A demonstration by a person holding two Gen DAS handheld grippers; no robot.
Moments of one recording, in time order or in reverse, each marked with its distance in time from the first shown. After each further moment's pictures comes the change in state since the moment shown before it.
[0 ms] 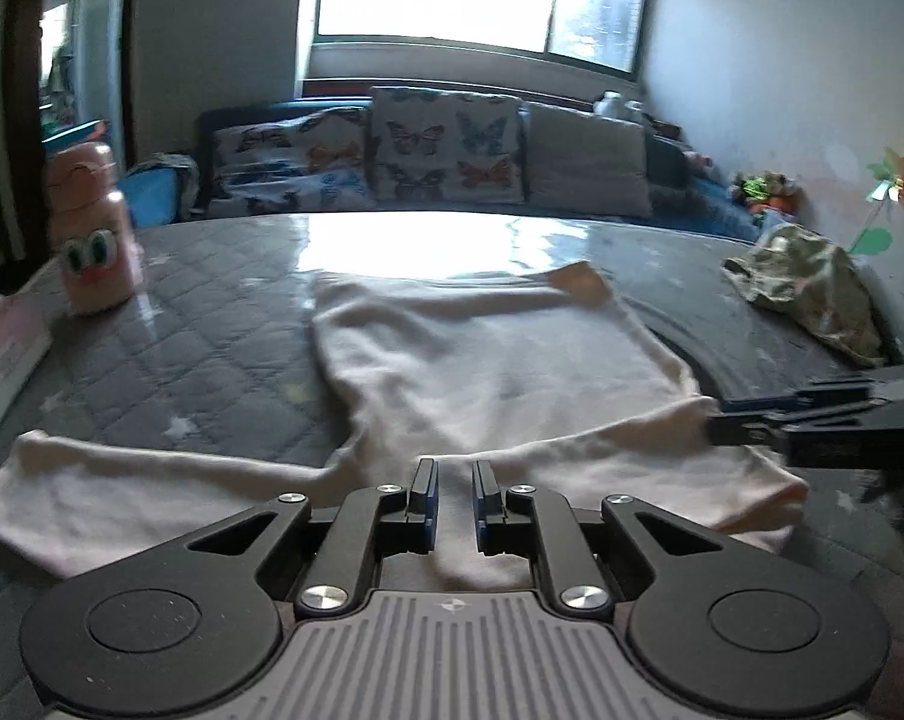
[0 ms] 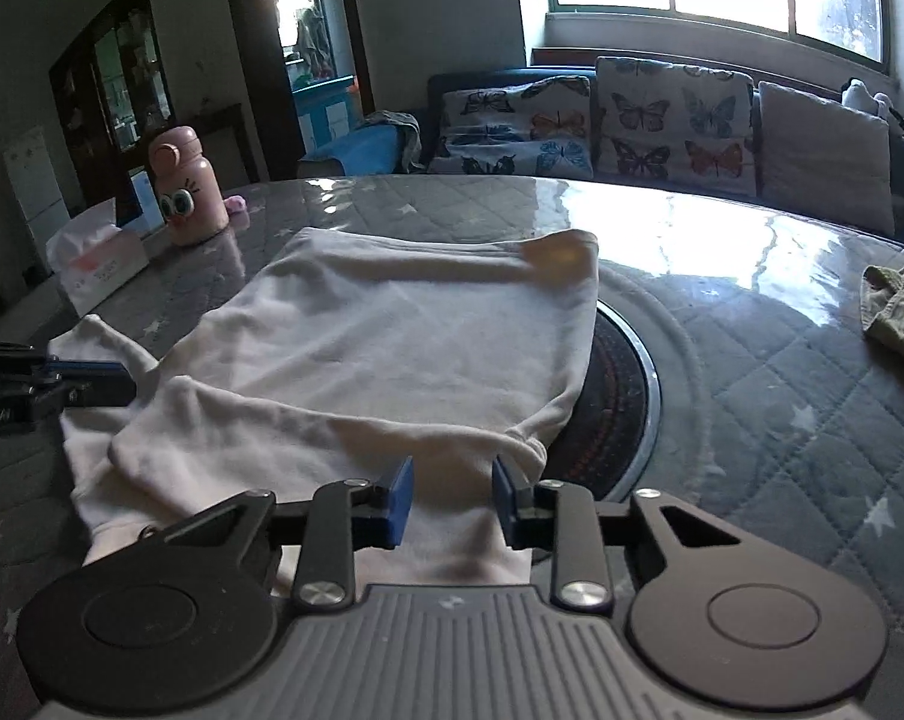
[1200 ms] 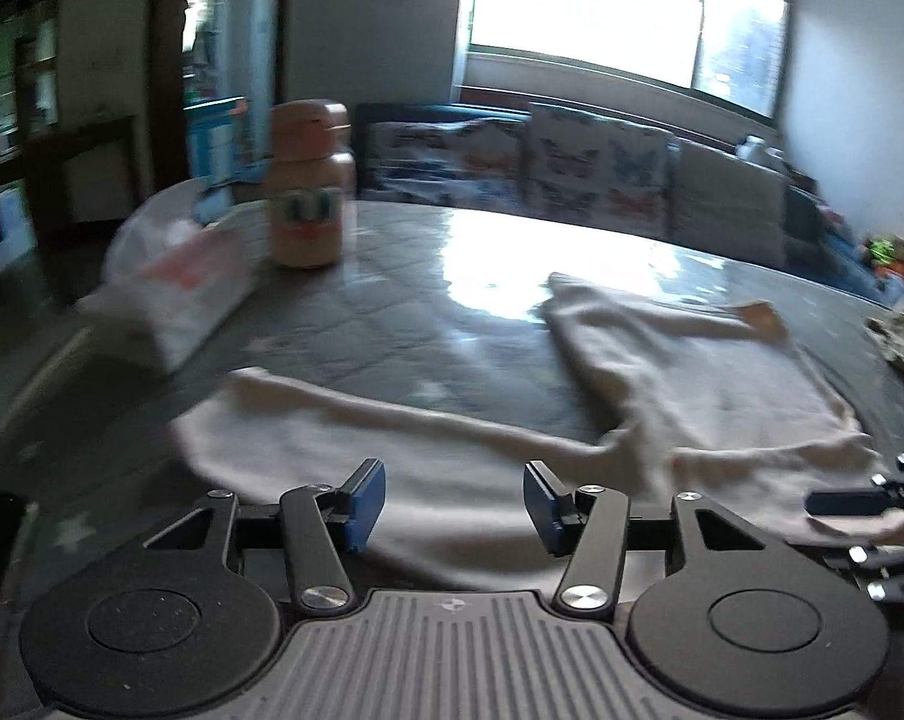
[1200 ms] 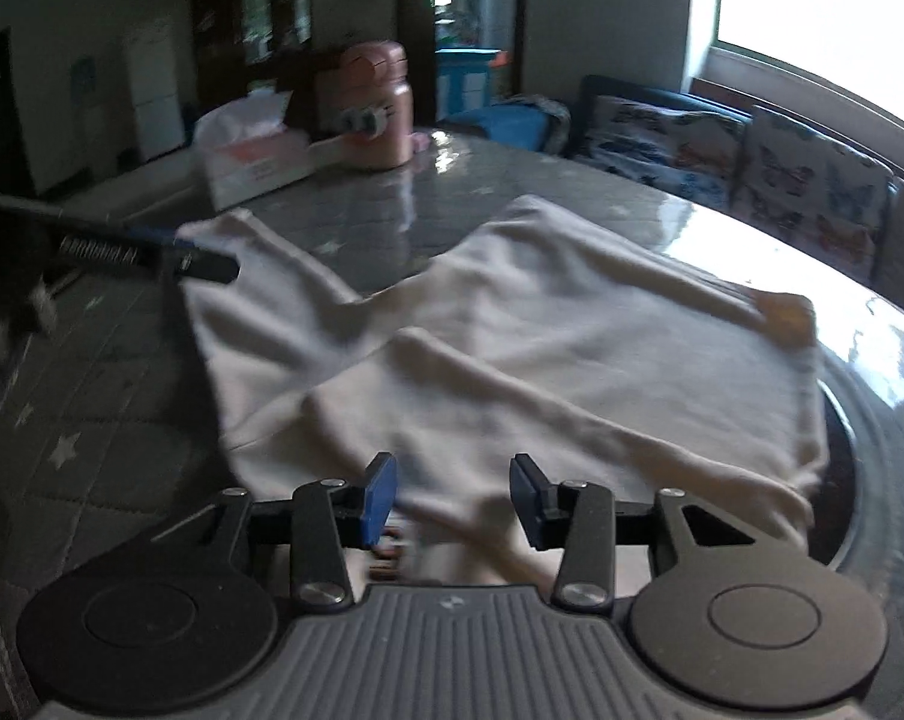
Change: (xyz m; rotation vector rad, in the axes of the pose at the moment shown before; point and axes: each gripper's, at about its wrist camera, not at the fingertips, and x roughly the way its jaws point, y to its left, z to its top) left arm -0.040 0.101 -0.029 -0.187 -0.049 0.282; right arm 0.023 0.126 -0.010 -0.305 0.036 0.117
